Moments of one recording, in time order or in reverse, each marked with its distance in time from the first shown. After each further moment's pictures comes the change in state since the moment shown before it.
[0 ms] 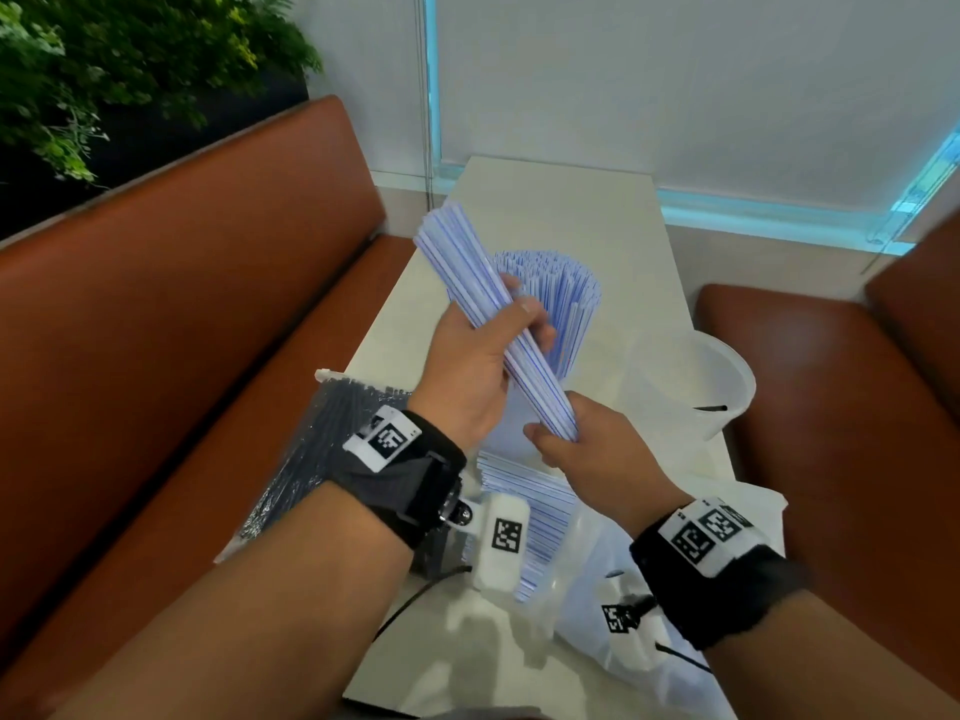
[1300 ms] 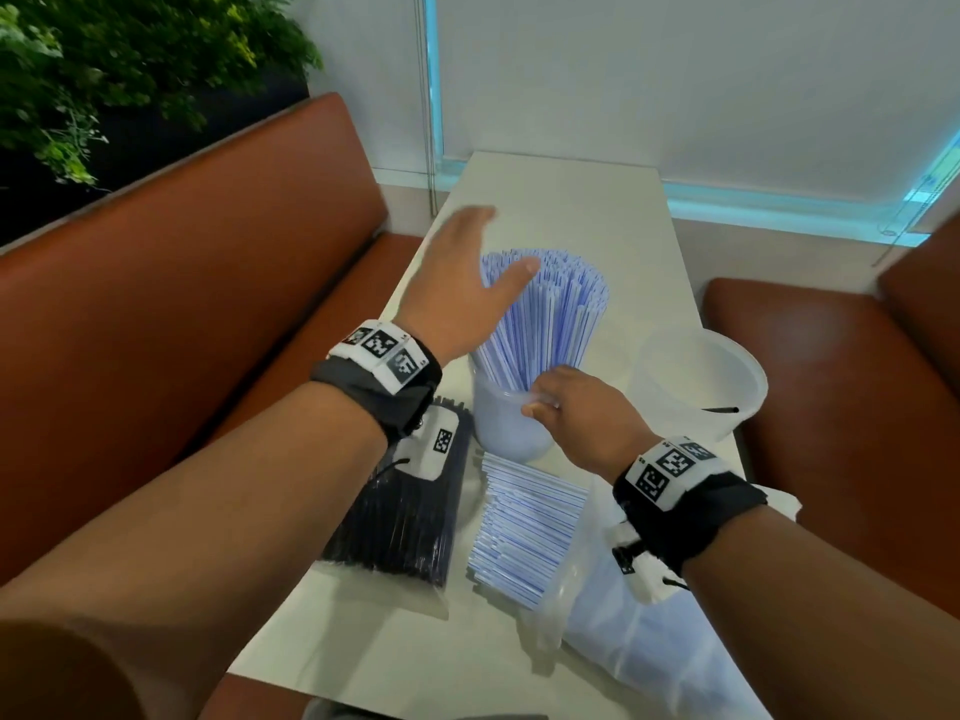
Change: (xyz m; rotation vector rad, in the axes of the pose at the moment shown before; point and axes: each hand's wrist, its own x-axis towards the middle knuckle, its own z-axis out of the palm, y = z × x) left_hand 0.076 0.029 -0.035 1.381 -0.070 0.428; right_hand 0.056 0.017 0.001 -0.413 -0.130 -0.231
